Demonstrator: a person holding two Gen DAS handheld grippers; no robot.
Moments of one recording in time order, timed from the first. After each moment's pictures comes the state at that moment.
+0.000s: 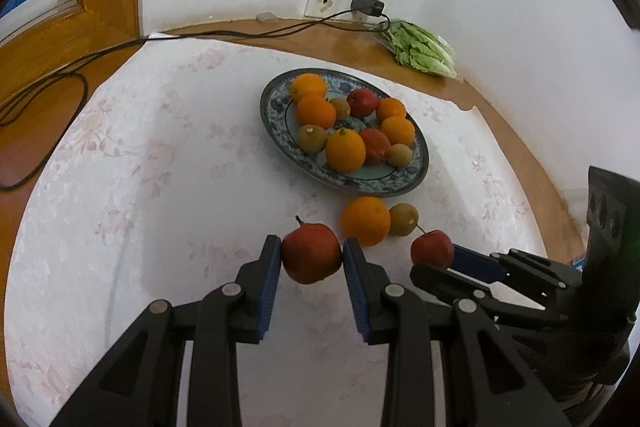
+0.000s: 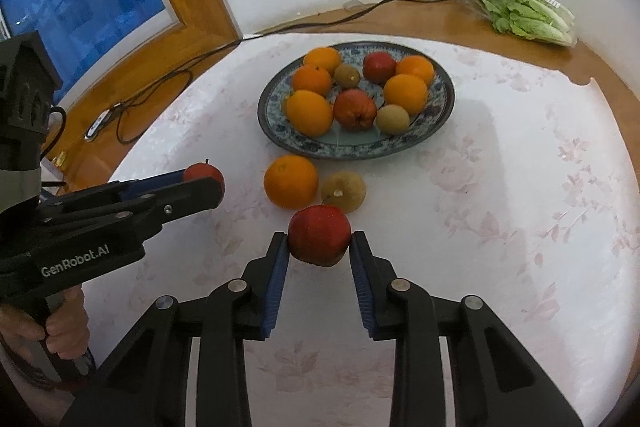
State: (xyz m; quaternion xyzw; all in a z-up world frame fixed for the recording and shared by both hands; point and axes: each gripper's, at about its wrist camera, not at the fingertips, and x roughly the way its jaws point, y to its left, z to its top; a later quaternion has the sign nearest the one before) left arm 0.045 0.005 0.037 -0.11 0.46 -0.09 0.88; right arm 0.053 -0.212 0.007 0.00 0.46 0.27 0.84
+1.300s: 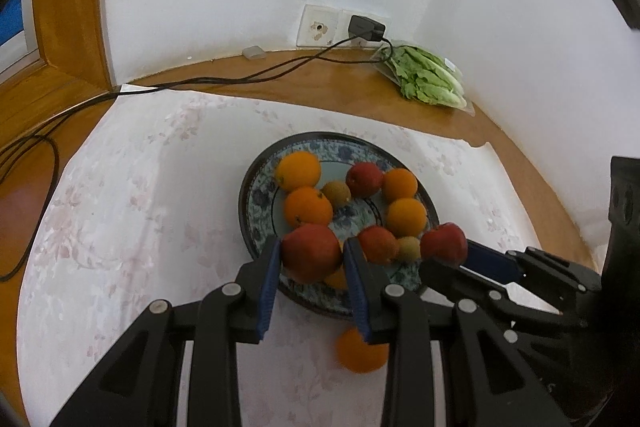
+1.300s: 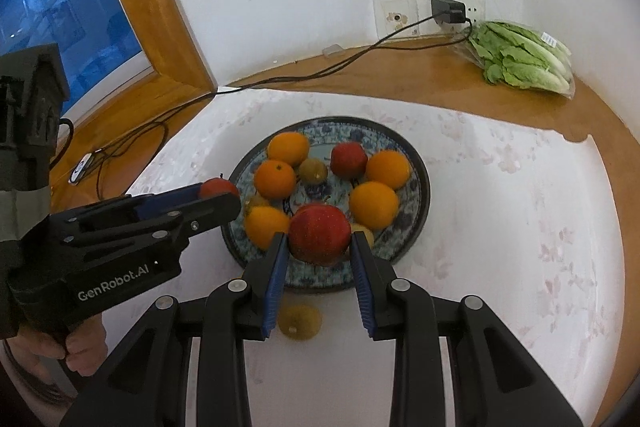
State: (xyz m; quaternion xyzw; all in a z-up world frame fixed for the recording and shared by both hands) left arm 0.128 -0.006 0.050 -0.09 0.43 -0.09 0.89; right arm 0.125 -0.208 0.032 0.00 0.43 0.25 0.87
